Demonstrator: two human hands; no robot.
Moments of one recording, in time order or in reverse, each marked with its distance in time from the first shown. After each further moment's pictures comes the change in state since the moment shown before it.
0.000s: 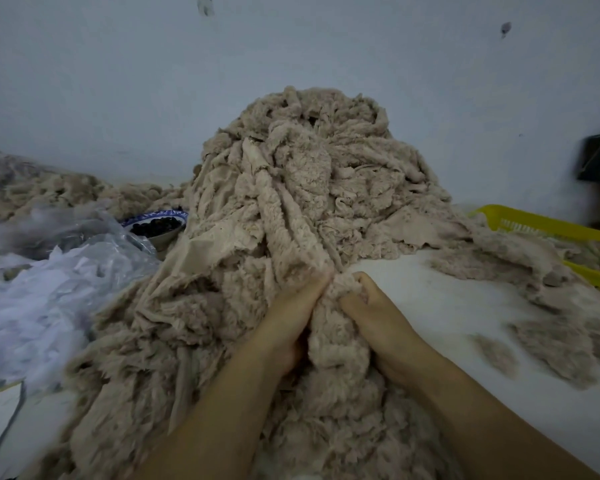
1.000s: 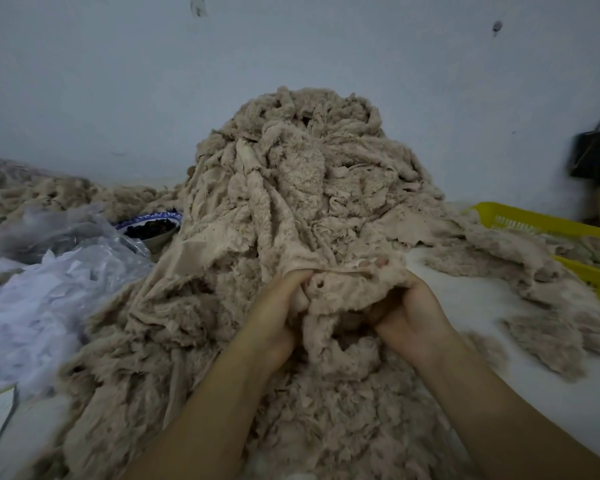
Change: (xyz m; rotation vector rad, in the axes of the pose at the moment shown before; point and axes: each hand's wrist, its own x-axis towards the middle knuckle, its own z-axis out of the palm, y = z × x) left_hand -0.003 0.003 -0.001 -0.155 0.099 0.068; right_hand 0.004 -0.021 -0.031 0.790 0.128 0.103
